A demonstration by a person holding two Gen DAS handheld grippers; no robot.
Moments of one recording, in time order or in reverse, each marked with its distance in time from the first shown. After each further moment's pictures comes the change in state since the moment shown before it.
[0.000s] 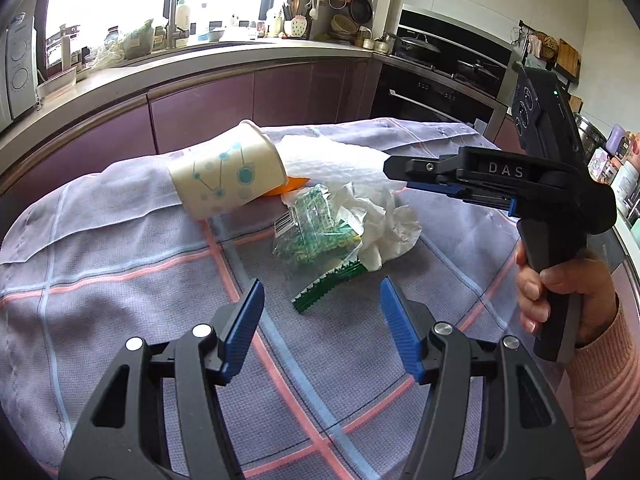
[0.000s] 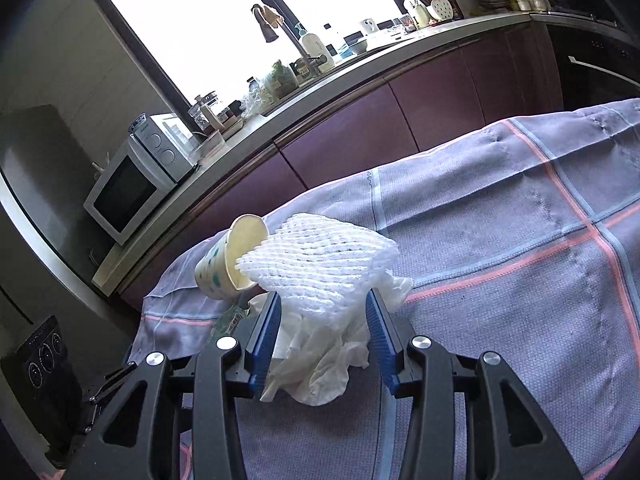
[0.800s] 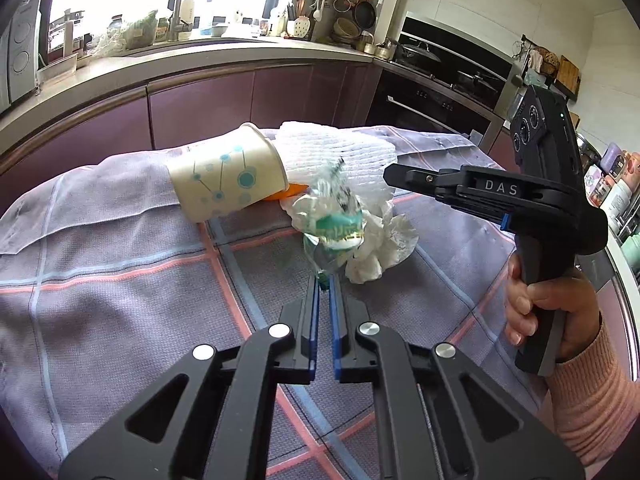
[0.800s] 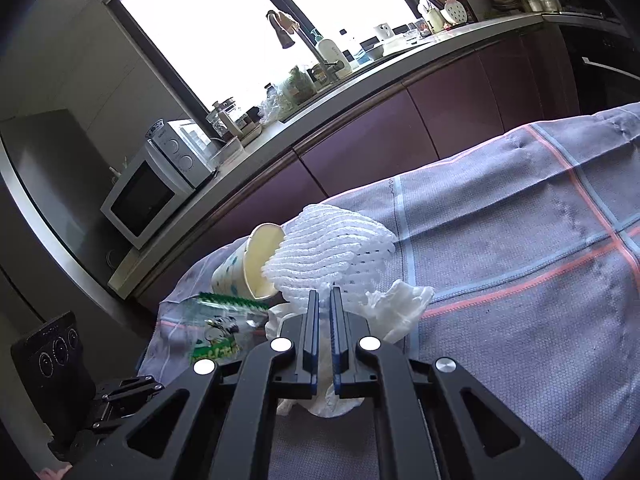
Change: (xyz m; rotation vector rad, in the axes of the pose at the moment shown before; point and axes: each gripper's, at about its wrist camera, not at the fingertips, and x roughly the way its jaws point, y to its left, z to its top) left arm -0.004 0.009 0.005 -0.055 -0.013 -0.047; right arm -0.006 0.004 -0.001 -0.015 -0.044 0.081
